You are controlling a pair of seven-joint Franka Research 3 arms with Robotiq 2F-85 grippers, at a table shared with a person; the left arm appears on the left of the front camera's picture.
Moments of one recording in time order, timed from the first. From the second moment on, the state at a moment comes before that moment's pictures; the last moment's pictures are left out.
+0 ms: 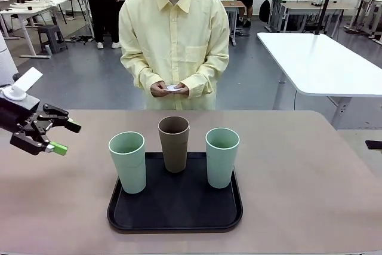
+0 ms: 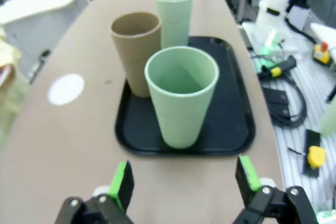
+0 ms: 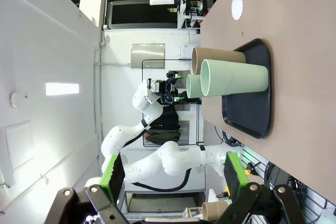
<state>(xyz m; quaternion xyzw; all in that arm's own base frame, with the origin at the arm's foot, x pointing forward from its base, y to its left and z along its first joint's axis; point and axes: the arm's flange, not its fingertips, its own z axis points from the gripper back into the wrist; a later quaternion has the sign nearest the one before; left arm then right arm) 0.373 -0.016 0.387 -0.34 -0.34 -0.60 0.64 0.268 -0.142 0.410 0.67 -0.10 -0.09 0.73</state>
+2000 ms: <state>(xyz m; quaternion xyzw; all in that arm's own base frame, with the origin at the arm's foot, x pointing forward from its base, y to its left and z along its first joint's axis) 0.383 -0.056 0.297 -0.40 -0.39 -0.59 0.58 0.268 -0.142 0.410 0.67 -0.09 -0.09 0.73</state>
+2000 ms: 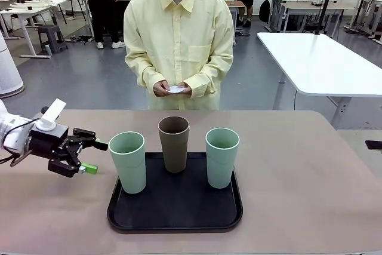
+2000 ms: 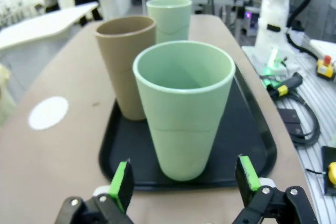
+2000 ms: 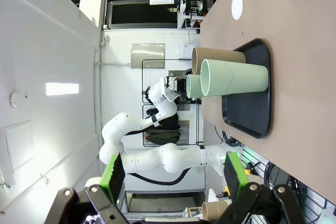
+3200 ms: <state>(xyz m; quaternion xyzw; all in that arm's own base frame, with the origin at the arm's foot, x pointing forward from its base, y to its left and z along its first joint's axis) 0.377 -0.093 0.272 -0.43 -0.41 -0.60 0.54 0.268 -0.142 0.410 0.67 -0.09 -0.09 0.73</state>
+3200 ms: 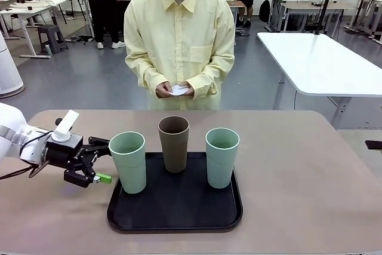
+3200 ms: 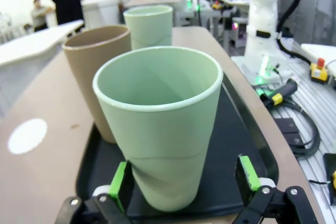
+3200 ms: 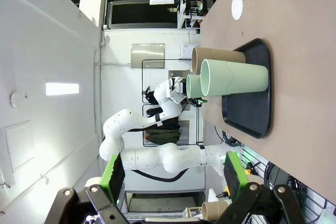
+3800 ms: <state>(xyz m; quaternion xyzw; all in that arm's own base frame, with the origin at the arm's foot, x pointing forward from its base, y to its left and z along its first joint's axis) 0.384 -0.096 0.274 -0.43 -0.42 -0.59 0.54 0.268 -0.142 0.410 0.67 -0.09 -0.09 0.73</state>
